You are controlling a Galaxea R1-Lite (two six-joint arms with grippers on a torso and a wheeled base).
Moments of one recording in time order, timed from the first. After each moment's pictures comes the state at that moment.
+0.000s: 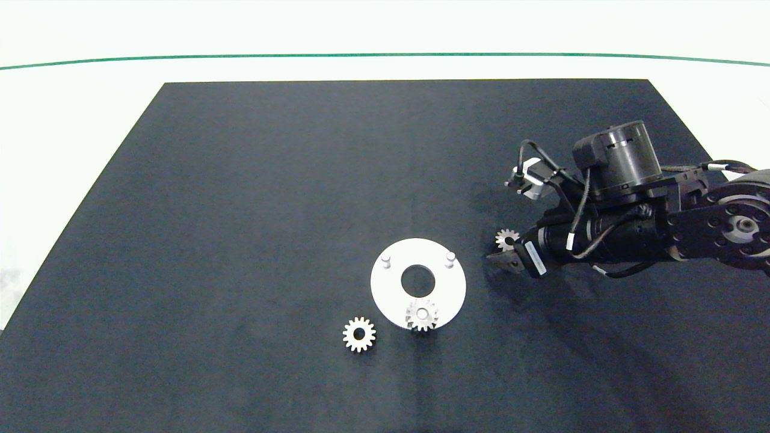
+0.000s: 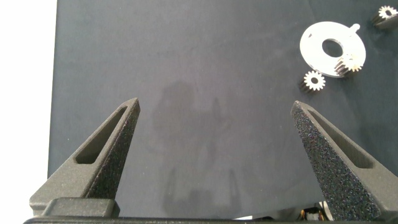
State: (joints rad) left arm -0.09 0.35 -0.76 0.50 -0.06 0.08; right arm 0.42 1.77 -1.24 0.14 -0.07 -0.23
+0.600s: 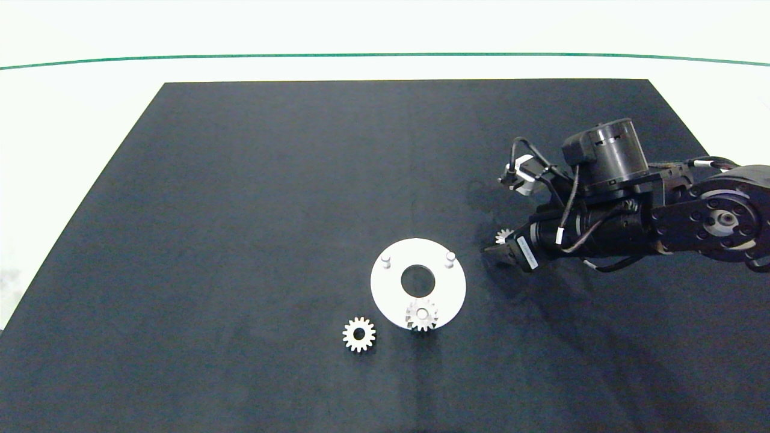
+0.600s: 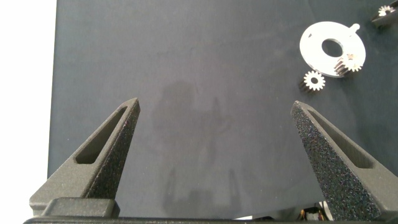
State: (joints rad) left arm -0.09 0.35 -0.76 0.50 -0.06 0.08; right arm 0.43 1.80 -1.28 0.14 -0.07 -0.23
